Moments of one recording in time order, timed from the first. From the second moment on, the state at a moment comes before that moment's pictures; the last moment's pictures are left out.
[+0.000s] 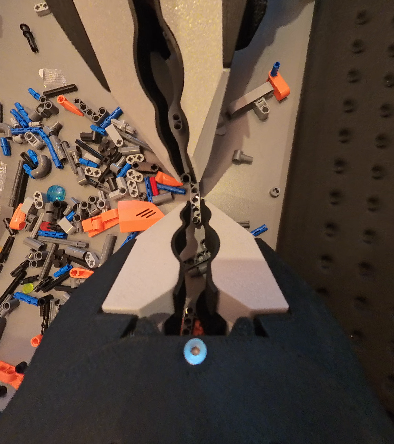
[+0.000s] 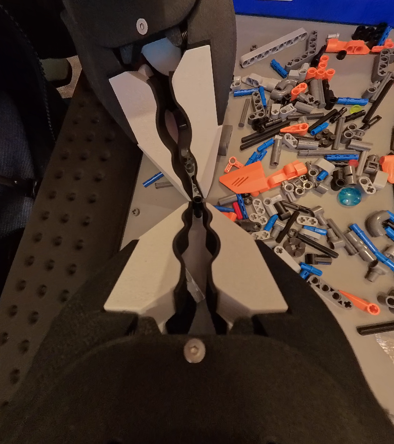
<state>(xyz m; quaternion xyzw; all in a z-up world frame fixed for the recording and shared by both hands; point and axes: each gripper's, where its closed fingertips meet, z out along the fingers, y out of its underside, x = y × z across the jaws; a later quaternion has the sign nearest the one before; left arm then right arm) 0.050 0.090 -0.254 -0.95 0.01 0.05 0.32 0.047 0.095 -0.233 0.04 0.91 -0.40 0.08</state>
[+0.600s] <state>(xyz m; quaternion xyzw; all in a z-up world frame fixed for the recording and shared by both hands) 0.052 0.091 -0.254 -0.94 0.00 0.02 0.33 0.051 0.101 -0.235 -0.02 0.91 -0.41 0.02</state>
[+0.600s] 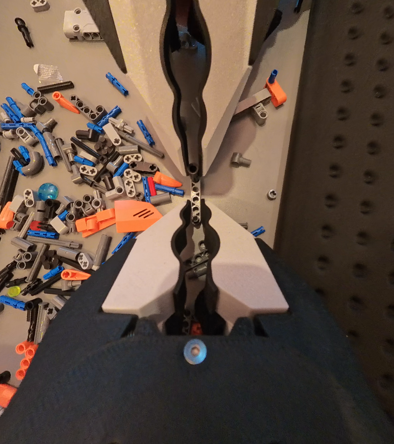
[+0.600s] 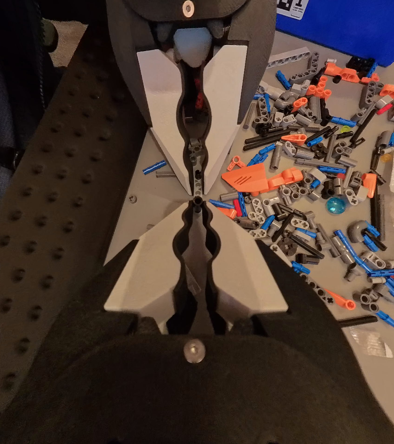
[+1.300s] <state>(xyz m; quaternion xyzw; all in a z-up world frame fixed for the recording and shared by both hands) 0.051 0.087 -0.248 -0.94 -0.01 0.03 0.34 0.052 0.110 -0.237 0.00 0.93 -0.37 0.03</state>
